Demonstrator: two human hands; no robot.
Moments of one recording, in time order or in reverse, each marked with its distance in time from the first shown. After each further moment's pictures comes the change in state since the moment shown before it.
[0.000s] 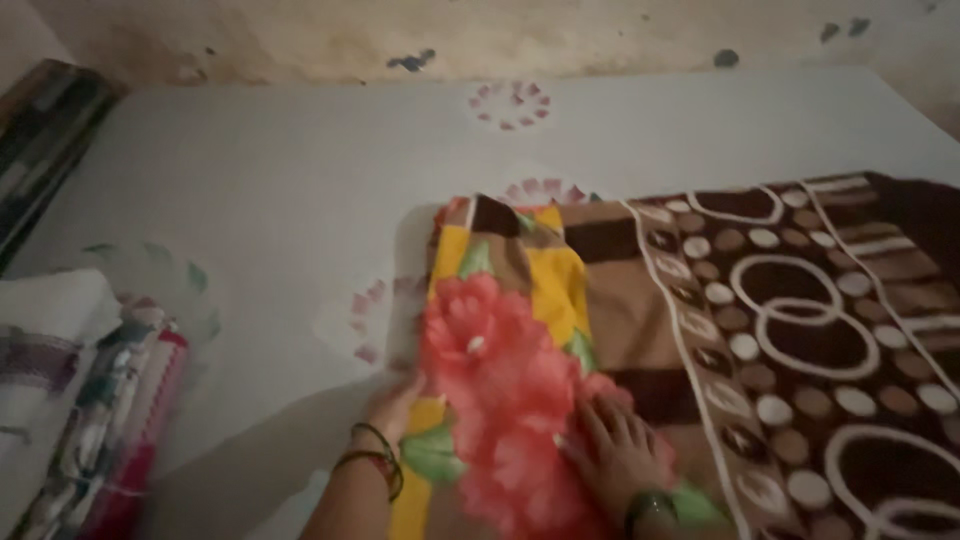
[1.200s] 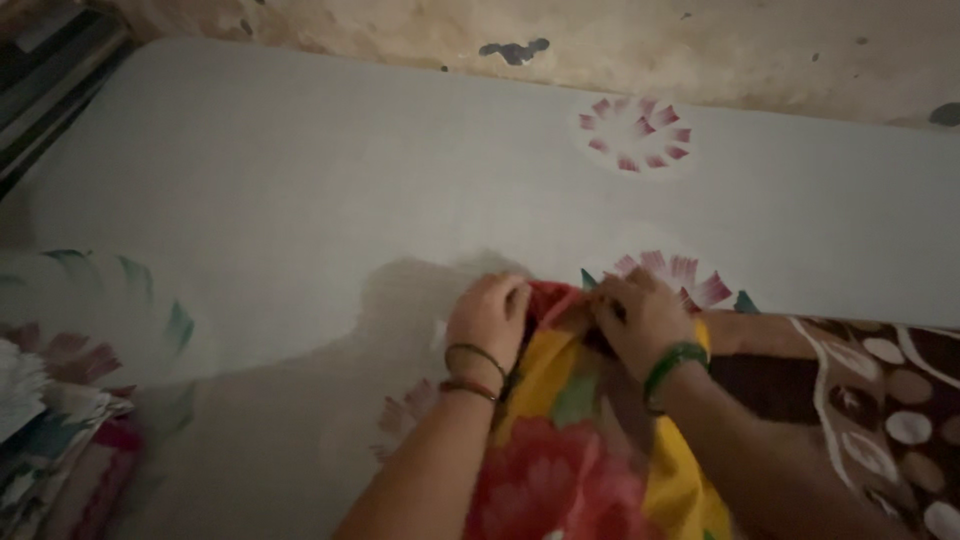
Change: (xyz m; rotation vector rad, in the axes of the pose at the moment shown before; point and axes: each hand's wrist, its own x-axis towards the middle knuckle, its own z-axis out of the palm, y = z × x) left_hand 0.156 0.220 0.085 0.747 0.398 0.869; right_hand 0.406 -0.100 -0.005 0.186 -0.046 -0.198
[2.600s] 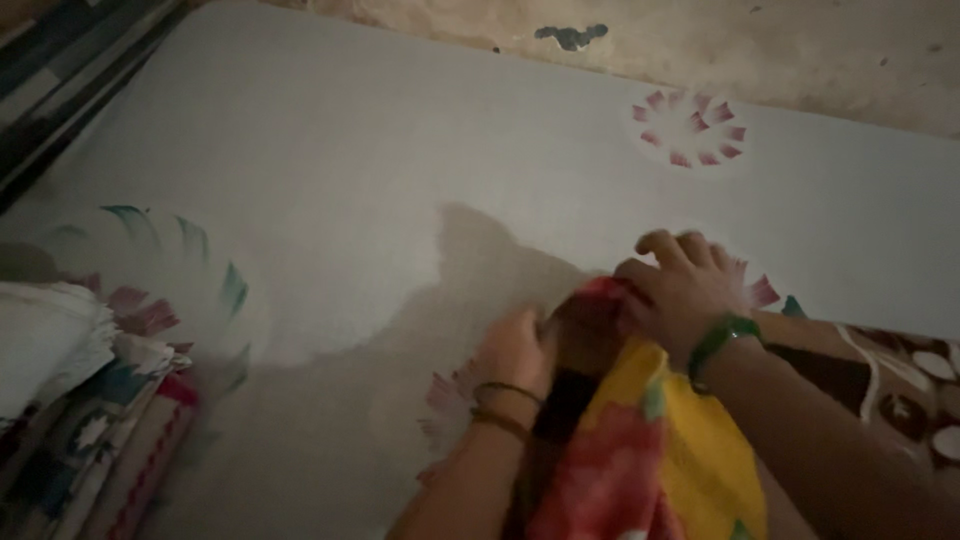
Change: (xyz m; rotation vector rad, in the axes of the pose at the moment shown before) left_hand -0.042 -0.003 -0.025 0.060 -0.263 -0.489; right_hand 0.016 -0.067 -0.040 -0.521 -0.159 -0.212
